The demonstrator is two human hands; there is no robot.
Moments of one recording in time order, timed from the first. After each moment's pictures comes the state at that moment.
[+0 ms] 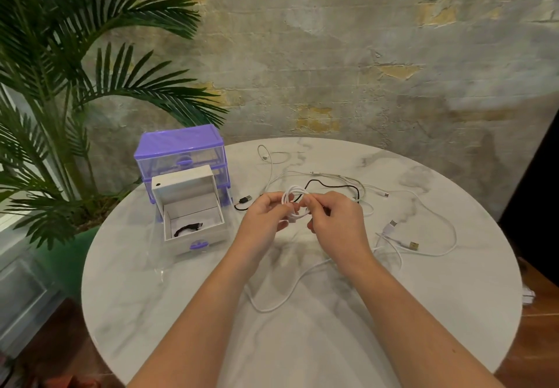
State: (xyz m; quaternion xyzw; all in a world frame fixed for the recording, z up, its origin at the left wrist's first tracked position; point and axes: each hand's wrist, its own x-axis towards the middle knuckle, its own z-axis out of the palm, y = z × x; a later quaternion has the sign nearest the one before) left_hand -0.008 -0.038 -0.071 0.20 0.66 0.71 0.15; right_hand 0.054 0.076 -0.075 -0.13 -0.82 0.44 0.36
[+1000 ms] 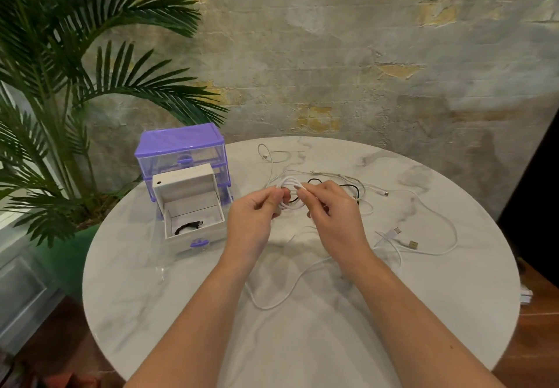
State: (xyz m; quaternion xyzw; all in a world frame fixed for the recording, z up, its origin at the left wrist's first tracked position) left_hand -0.011 -0.042 -0.073 0.23 0.65 0.73 -0.01; right_hand 0.049 0.081 -0.080 -0.03 -0.81 0.43 0.39
